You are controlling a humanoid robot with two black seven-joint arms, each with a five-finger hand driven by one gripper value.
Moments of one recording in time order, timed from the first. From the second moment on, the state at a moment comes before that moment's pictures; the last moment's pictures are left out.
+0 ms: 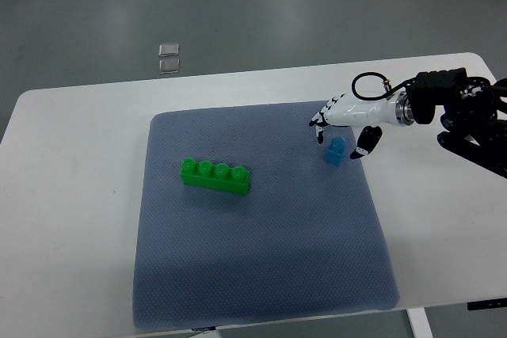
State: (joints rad) left arm 0.04 0.00 -0.10 -0.16 0.08 0.01 -0.03; right arm 1.05 -0.47 0.15 0.93 -1.84 0.14 0.42
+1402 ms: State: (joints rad) left arm 0.04 0.00 -0.10 -0.16 0.08 0.01 -0.03; right arm 1.04 -0.46 0.12 0.87 -1.89 0.05 0.43
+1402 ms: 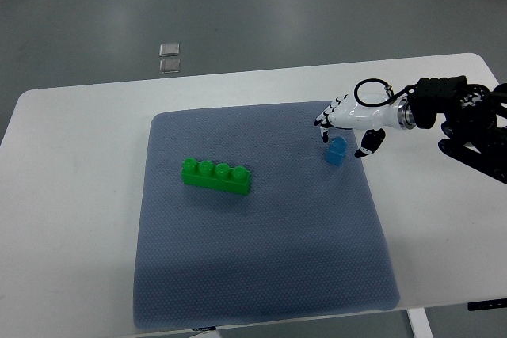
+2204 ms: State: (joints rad) left arm 0.04 0.00 -0.10 -0.16 0.08 0.01 -0.03; right arm 1.03 -0.46 0.09 0.88 -1.89 0.04 0.43
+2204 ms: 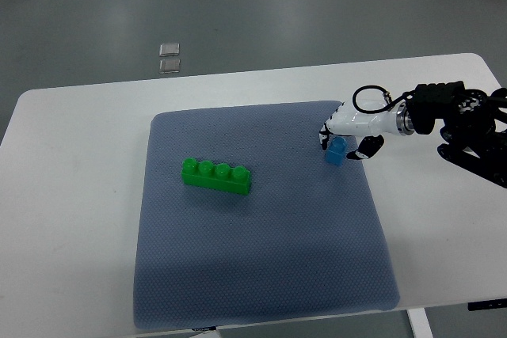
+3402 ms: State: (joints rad) left arm 0.04 0.00 -0.10 -0.16 0.08 0.01 -0.03; right arm 1.11 -0.41 0.09 0.89 -1.89 0.04 0.43
